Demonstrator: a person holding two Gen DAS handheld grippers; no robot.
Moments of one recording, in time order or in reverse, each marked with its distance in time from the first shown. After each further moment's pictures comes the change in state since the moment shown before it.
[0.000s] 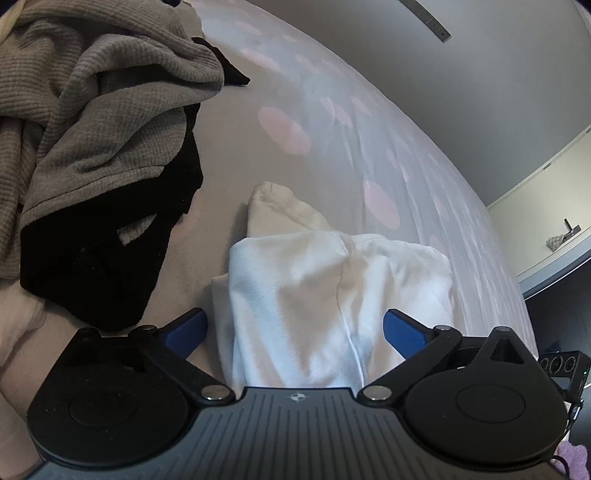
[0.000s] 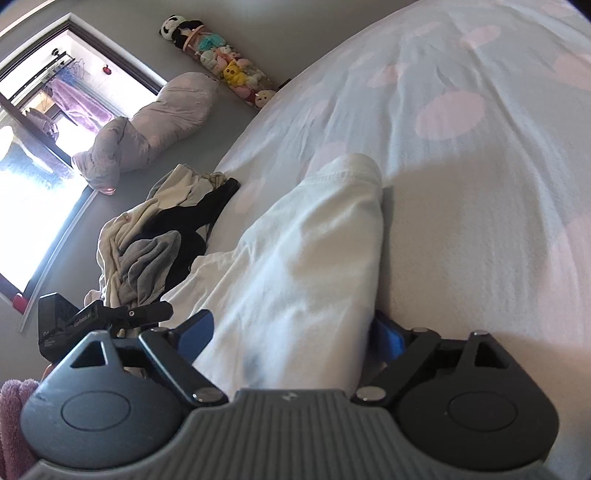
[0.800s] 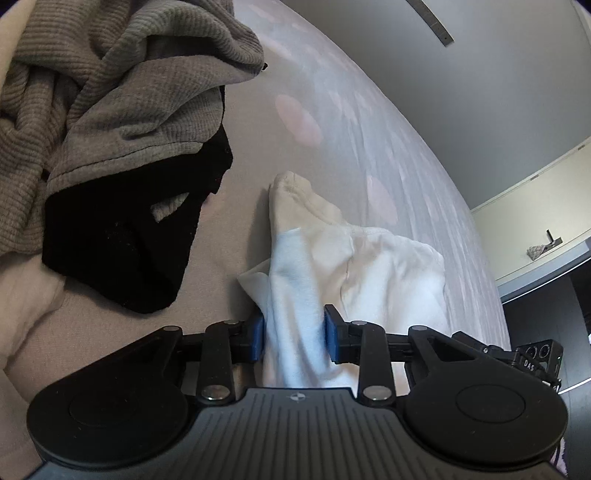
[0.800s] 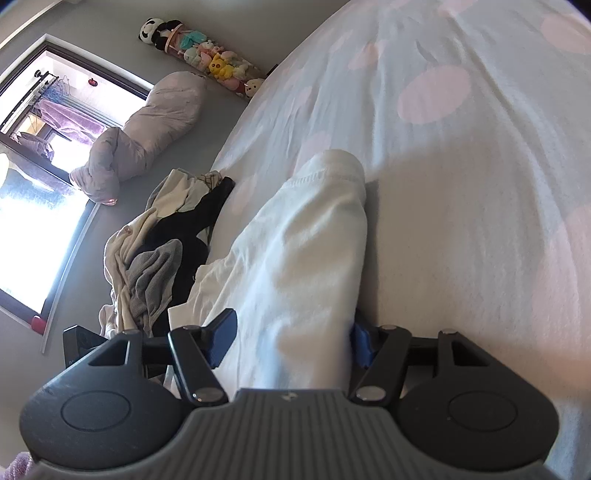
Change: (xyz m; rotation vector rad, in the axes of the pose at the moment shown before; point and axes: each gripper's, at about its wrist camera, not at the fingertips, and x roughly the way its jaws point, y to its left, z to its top) left arm -0.006 0.030 -0.004 -0.075 0.047 -0.087; right arm -0.003 -0.020 0.016 0.130 0.062 0.035
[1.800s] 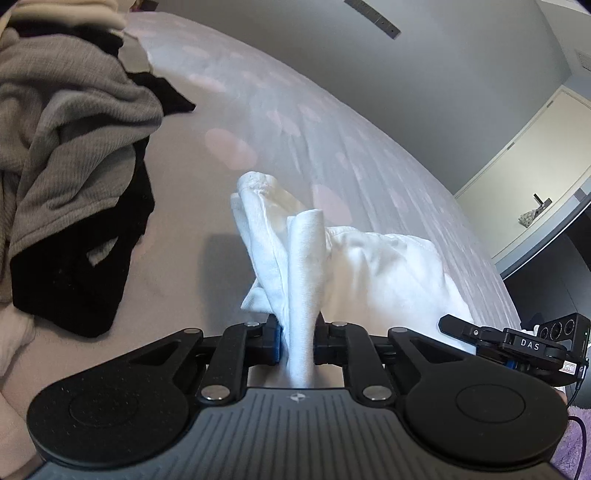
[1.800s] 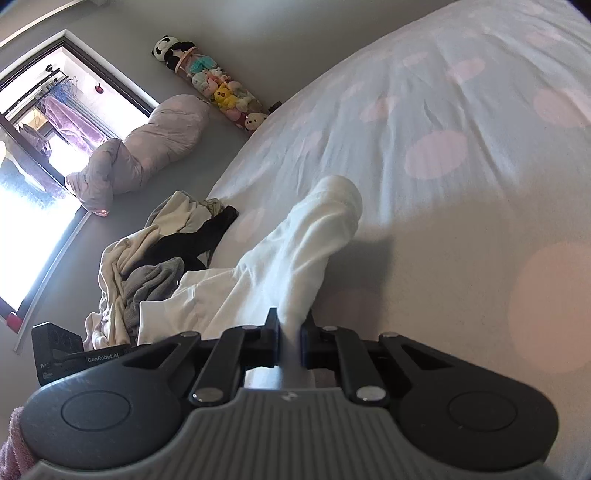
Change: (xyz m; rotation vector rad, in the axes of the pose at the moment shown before) left arm -0.032 -0.056 -0.011 0.214 -0.089 0.000; right arm -0.041 0.038 -0.017 -0.120 -0.159 -0.080
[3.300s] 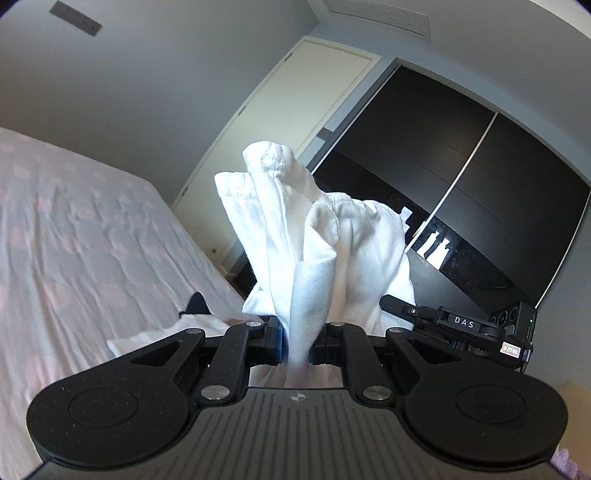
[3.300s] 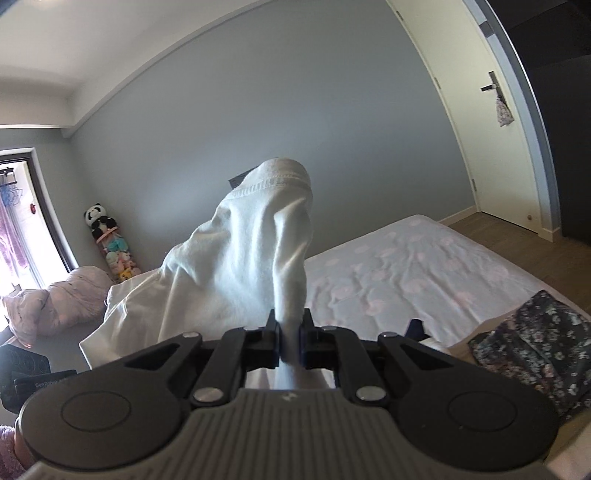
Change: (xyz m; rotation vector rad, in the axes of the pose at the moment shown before) left arm 0.049 -0.506 -0.072 0.334 0.032 -0.713; right arm -0.601 -0.007 0.048 -0.098 -0.599 -0.463
